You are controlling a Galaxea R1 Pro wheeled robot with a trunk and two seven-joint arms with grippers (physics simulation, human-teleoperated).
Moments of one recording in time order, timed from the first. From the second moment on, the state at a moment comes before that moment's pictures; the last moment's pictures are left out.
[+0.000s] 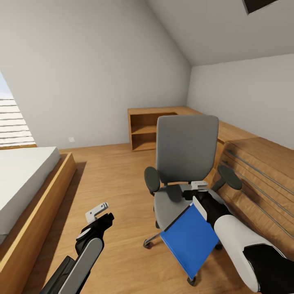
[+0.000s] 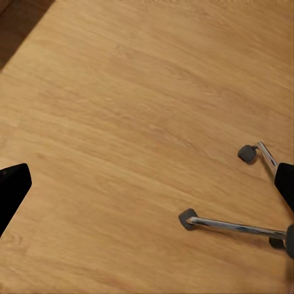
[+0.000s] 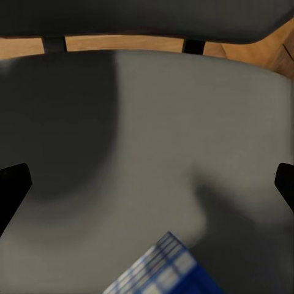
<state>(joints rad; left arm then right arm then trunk) -0.30 0.04 -0.40 -1.61 0.88 0.39 1.07 -0.95 -0.02 0.17 -0.43 -0.13 0.37 -0.14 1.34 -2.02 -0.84</state>
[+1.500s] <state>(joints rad) -0.30 0.04 -0.40 -1.60 0.88 0.39 1.07 -0.94 -0.02 0.16 -0.66 -0.18 0.71 -0.15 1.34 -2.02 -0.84</state>
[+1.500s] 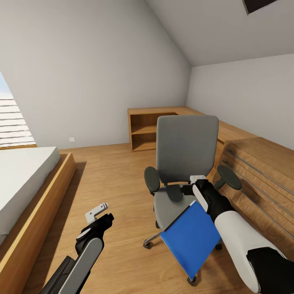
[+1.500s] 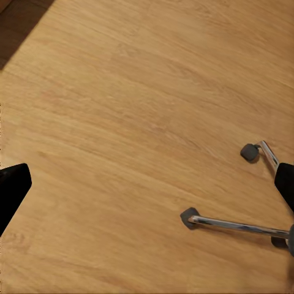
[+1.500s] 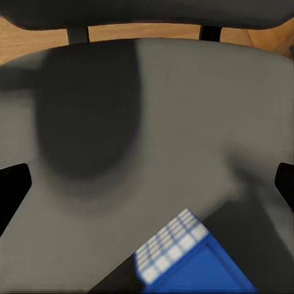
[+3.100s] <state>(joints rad) -0.30 0.04 -0.40 -1.58 0.88 0.39 1.07 -0.54 -0.03 -0.06 -1.42 -0.36 1.03 -0.14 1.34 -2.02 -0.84</state>
